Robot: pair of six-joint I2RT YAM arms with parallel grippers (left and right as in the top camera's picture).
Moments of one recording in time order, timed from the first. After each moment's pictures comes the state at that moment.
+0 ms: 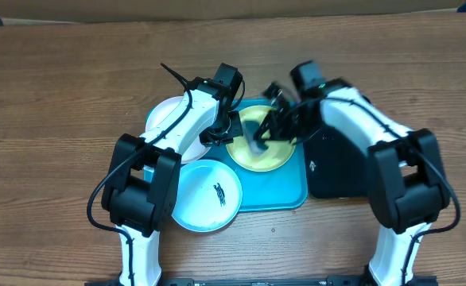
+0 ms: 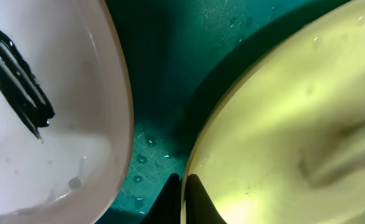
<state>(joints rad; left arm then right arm) -0.41 2.09 1.54 -0.94 0.07 -0.60 0.29 2.05 1.48 -0.83 -0.79 0.07</state>
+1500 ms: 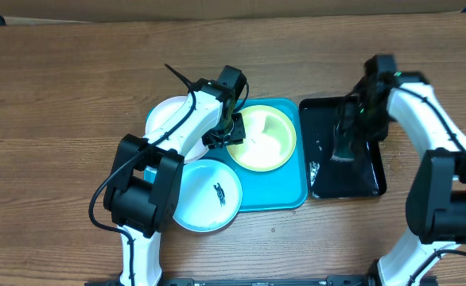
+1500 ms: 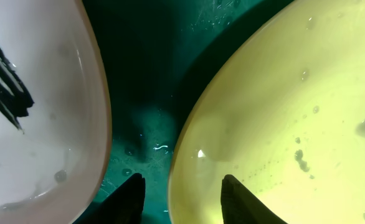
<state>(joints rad) -0.44 2.09 1.54 -0.95 0.07 -0.61 -0.02 1.92 1.47 -1.02 -0.12 0.20</state>
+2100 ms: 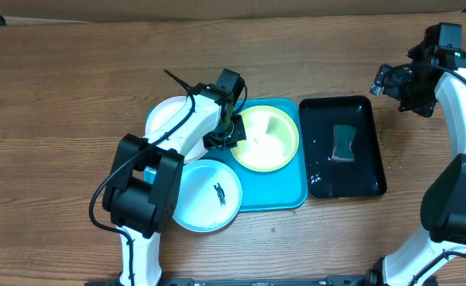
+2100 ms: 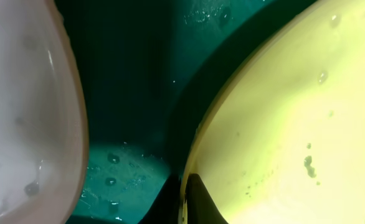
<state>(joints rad) -0.43 2.09 1.49 -0.89 0.12 -0.63 -0.19 1.92 1.63 -0.99 -0.12 0.23</state>
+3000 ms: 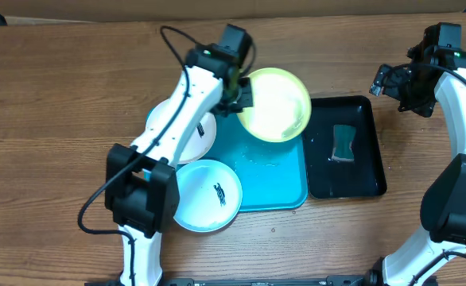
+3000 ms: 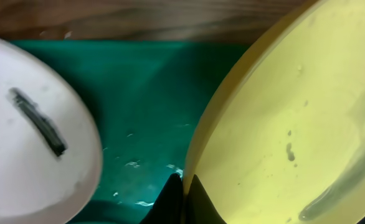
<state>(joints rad) -0.46 2.10 1.90 -1.09 0.07 -0.52 -0.19 1.92 1.63 -0.99 -0.12 0.23</state>
